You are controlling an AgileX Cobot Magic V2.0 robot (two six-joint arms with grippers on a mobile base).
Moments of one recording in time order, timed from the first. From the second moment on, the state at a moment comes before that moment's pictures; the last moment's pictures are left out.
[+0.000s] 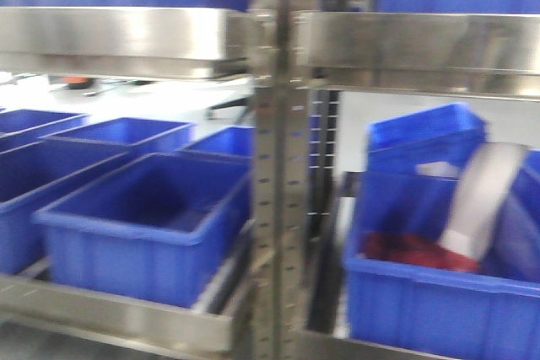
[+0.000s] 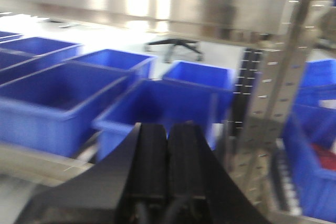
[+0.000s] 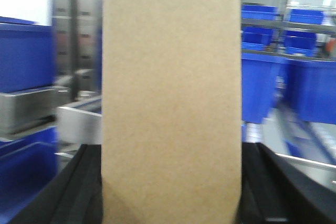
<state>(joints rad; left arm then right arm) -0.07 -0.02 0.03 -0.02 0.12 -0.02 0.07 0.31 -0.41 -0.14 0.09 0.13</state>
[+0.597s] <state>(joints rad) -0.07 -0.02 0.03 -0.02 0.12 -0.02 0.07 0.31 -0.41 -0.14 0.09 0.13</state>
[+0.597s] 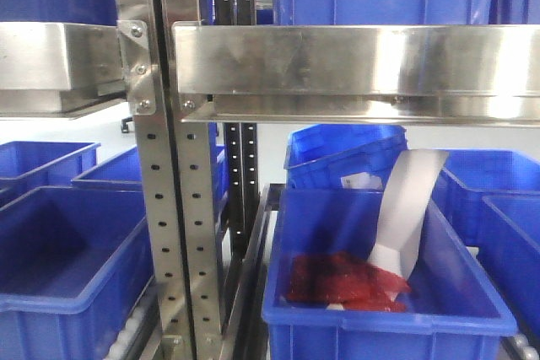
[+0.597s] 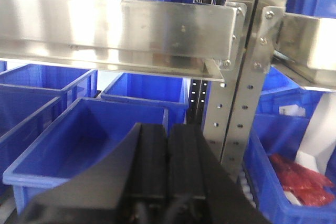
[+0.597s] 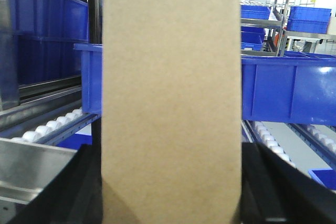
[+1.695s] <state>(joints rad) -0.07 -0.02 0.03 -0.02 0.12 -0.02 0.07 0.31 -0.41 -0.14 0.09 0.13</state>
